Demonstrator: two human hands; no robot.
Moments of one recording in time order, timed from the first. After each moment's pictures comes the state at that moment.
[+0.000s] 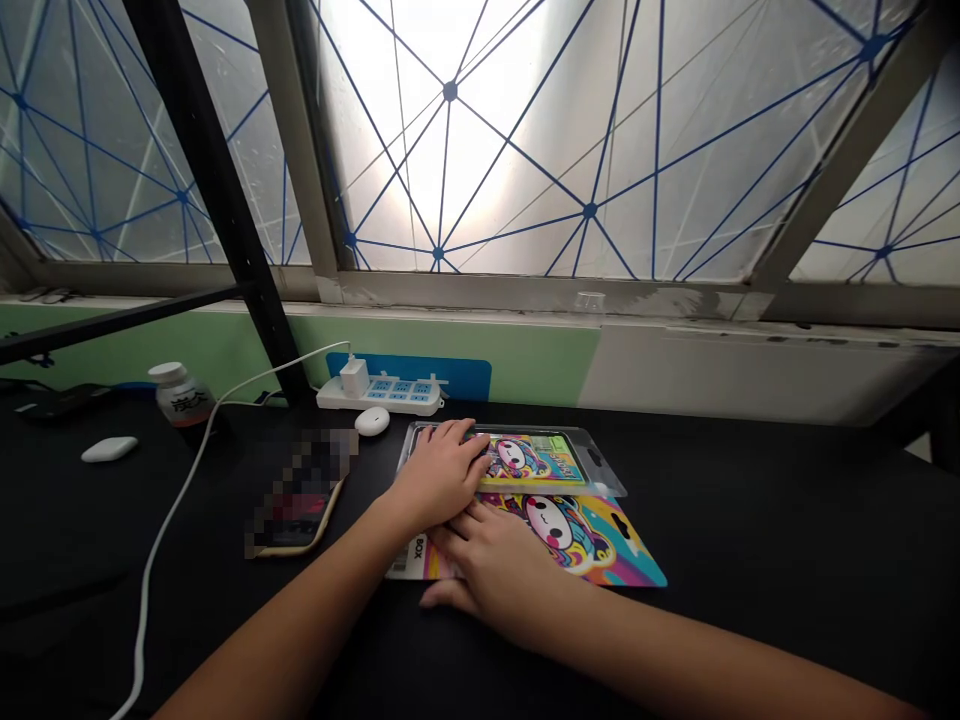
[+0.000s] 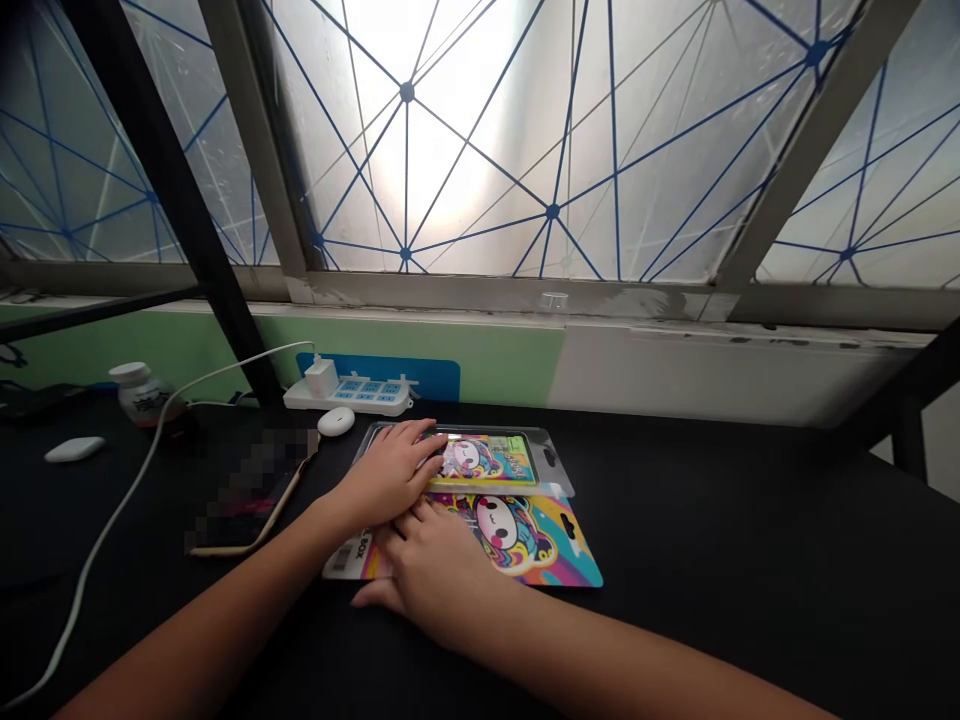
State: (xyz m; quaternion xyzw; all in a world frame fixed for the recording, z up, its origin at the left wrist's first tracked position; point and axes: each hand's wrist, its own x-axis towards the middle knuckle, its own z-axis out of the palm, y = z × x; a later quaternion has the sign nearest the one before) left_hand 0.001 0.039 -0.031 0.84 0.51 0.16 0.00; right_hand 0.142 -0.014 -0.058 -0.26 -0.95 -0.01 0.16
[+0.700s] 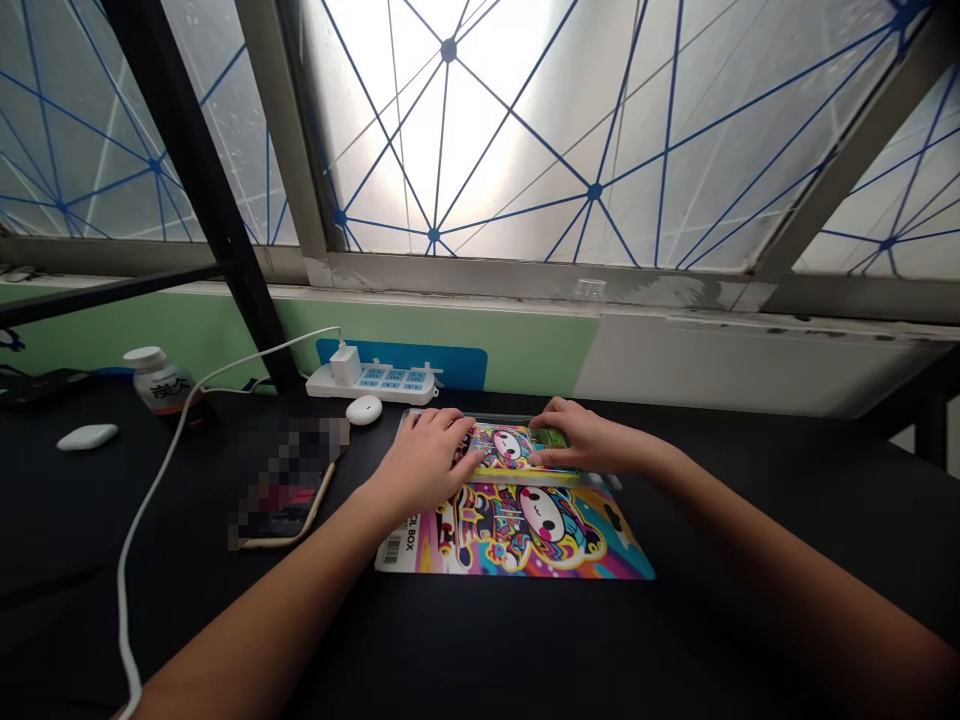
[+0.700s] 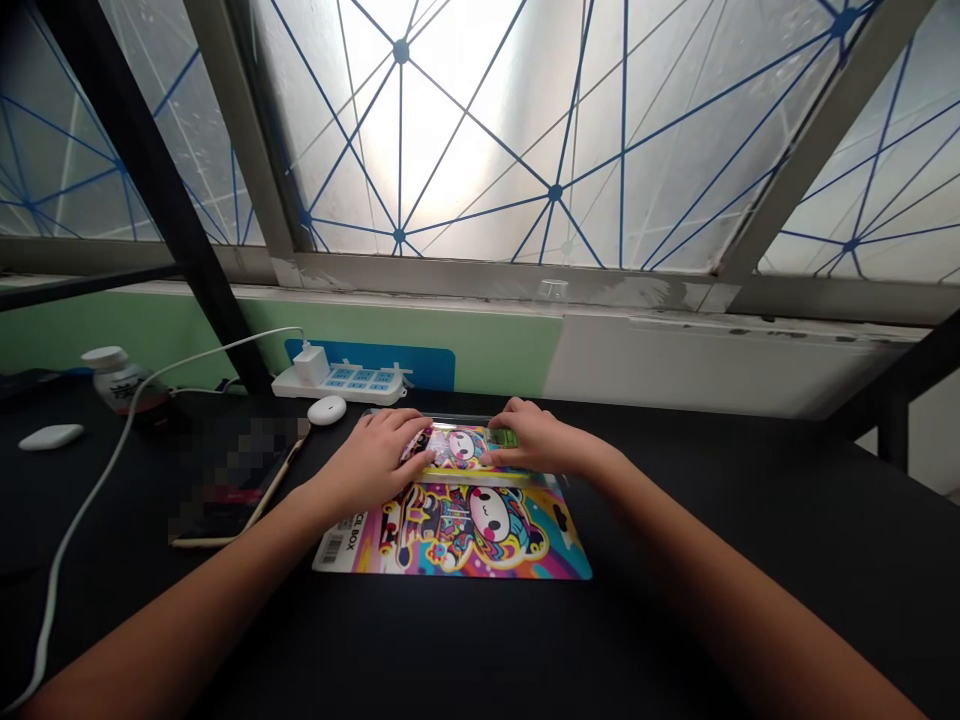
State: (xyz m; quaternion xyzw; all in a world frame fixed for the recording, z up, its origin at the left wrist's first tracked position) left_hand -0.007 0.036 -0.028 0.84 0.51 0.17 -0.02; right_hand 0.269 0.100 -0.005 -0.43 -0.90 0.08 0.06
